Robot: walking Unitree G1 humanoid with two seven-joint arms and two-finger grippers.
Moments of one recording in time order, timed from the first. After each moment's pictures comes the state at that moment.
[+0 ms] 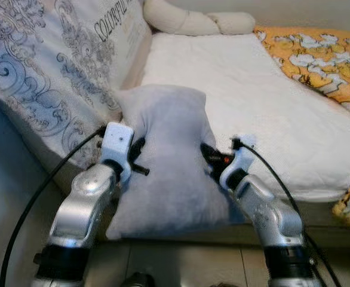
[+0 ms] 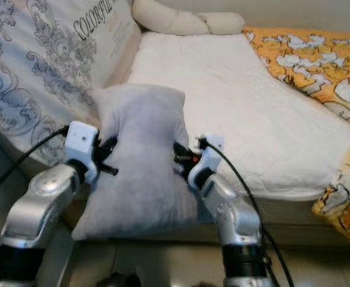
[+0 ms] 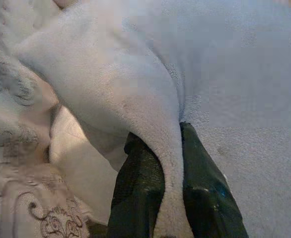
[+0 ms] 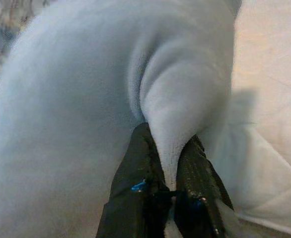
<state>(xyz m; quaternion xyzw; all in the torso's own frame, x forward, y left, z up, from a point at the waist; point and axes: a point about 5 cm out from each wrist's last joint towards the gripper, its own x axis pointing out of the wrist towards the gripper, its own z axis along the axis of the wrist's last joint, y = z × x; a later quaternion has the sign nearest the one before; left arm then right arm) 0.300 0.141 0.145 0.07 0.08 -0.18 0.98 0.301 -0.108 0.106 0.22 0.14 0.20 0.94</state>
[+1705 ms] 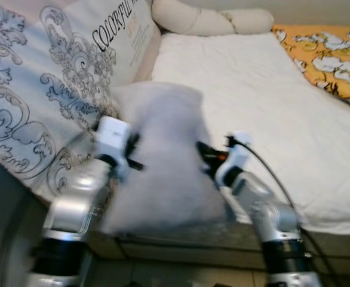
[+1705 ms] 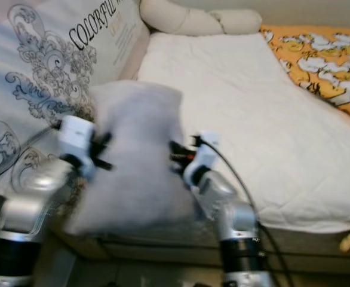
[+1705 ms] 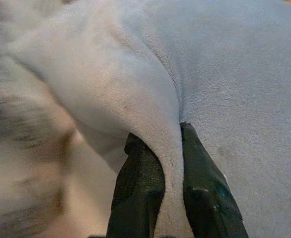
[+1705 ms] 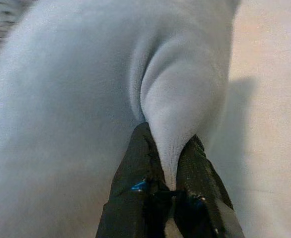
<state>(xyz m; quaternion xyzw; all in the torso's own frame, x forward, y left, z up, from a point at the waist) 0.301 0.141 0.141 0.07 0.10 -0.19 0.97 0.305 -0.110 0.105 0.21 0.14 0.20 0.95</state>
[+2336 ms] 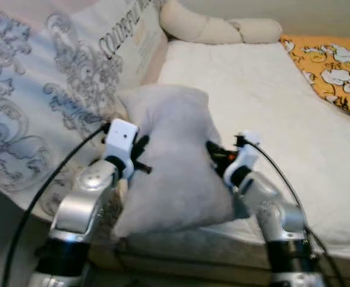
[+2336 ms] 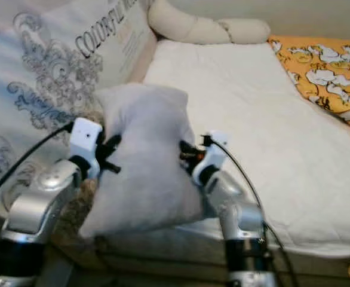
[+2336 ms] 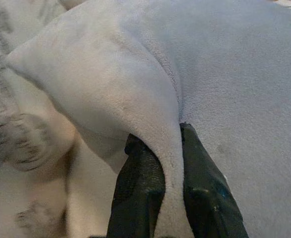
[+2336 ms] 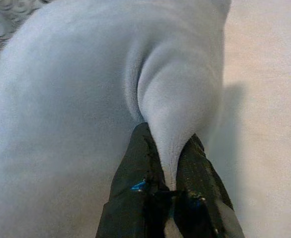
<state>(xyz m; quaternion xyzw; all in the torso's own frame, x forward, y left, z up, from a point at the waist) 0.302 0.152 0.140 0.08 0.10 -0.18 0.98 0.306 -0.102 0.107 0.22 0.14 0.20 0.94</state>
